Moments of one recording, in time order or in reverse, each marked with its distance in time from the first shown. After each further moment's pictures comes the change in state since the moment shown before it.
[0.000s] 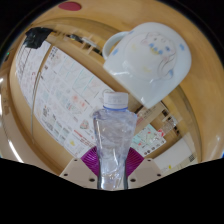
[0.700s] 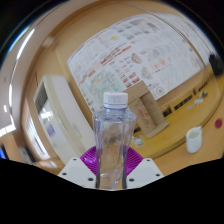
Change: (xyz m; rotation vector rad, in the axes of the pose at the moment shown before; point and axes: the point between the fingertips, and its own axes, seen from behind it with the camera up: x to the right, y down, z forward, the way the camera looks) arm 0.088 0.226 -0.113 -0.325 0.412 -1.749
